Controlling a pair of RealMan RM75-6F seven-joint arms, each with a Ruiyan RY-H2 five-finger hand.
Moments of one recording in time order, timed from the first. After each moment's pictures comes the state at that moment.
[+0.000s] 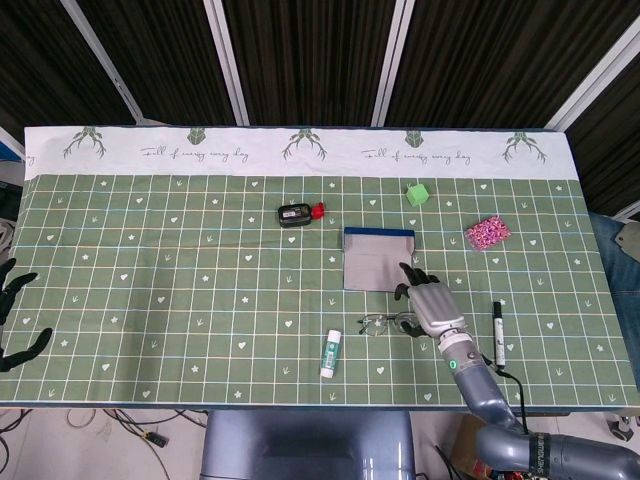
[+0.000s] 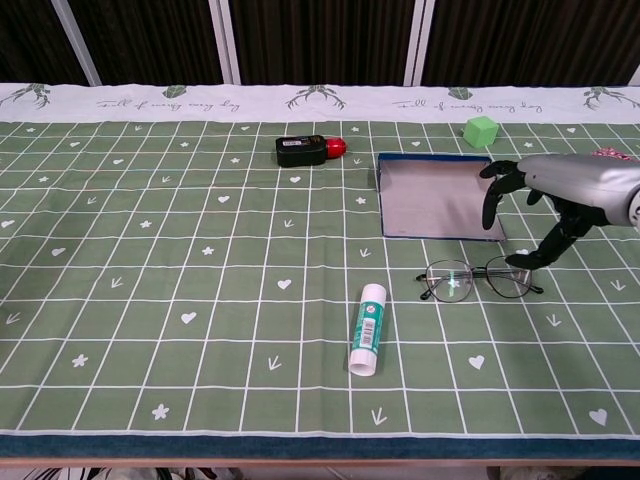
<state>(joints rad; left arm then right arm) -0.07 -1.05 -0.07 -1.66 1.48 1.52 -0.12 0.59 -1.46 0.18 -1.69 -0.91 1.01 -0.57</state>
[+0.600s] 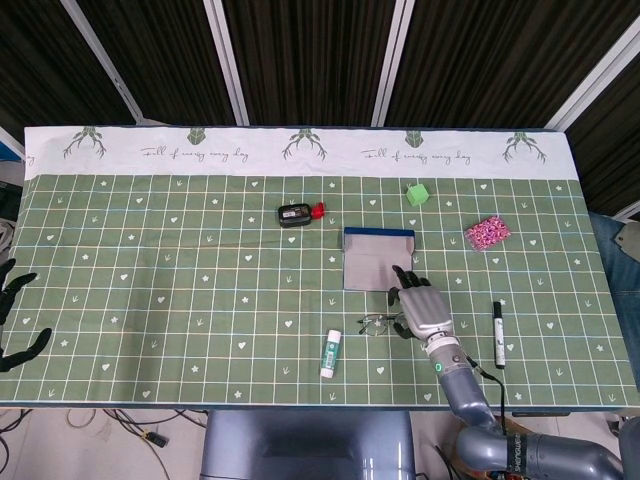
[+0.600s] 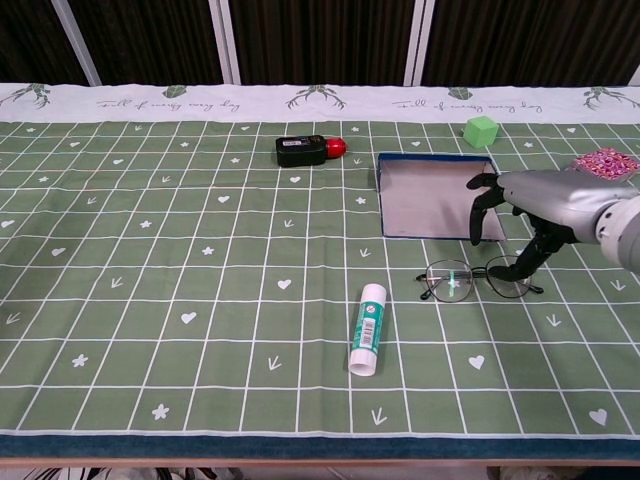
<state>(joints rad) -0.07 -1.05 -0.07 -1.66 1.48 1.51 -0.11 0.62 -1.57 0.16 -1.63 -0.88 1.08 -0.60</state>
